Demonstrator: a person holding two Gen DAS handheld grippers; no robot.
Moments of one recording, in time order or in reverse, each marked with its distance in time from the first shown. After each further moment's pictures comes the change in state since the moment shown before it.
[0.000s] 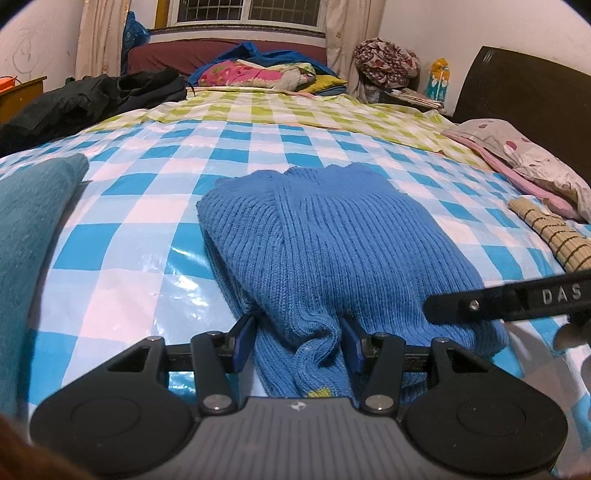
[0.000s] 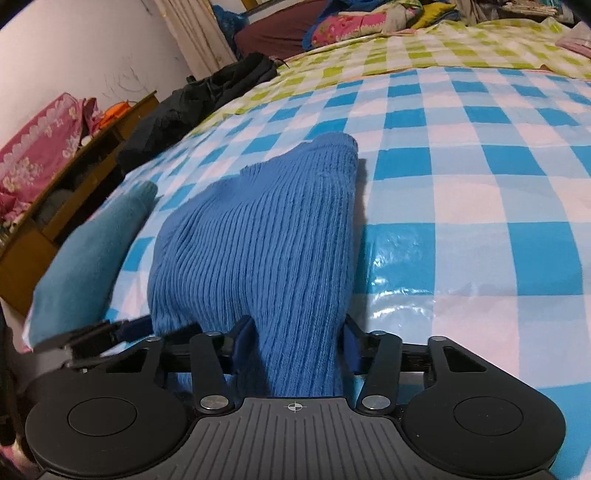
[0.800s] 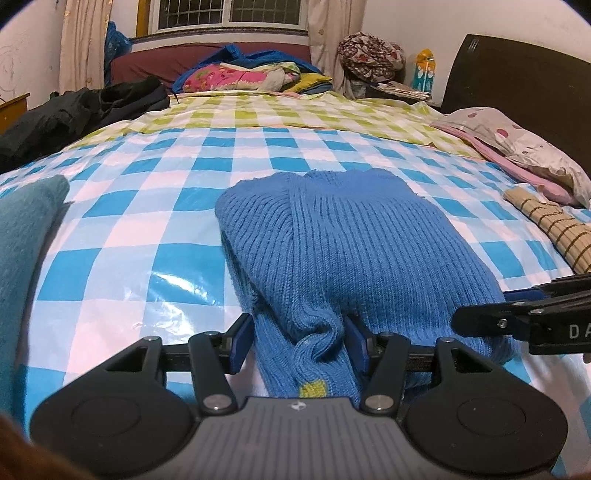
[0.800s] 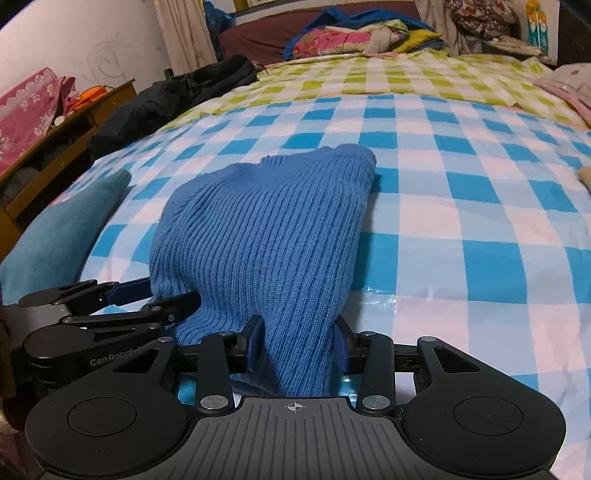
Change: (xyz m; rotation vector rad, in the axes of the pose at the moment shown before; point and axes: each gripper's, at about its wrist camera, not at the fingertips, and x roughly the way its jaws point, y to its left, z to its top) left arm 0.012 -0.008 0.011 0.057 0.006 -0.007; right arm -0.019 0.022 -0.007 -0.087 -0.035 -0.179
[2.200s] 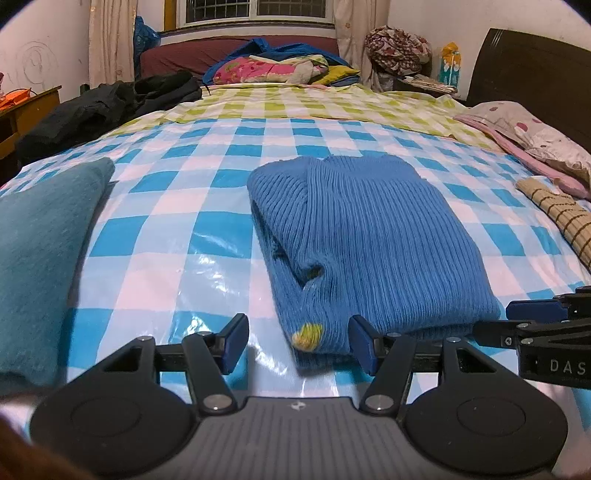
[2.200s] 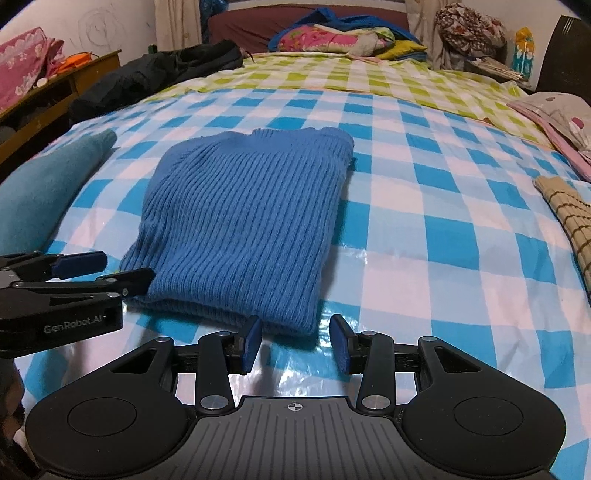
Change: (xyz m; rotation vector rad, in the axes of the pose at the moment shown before) left arm -0.044 -0.015 -0.024 -0.023 0.031 0.110; right arm -0.023 0.021 -0.035 -0.088 0.021 -0.163
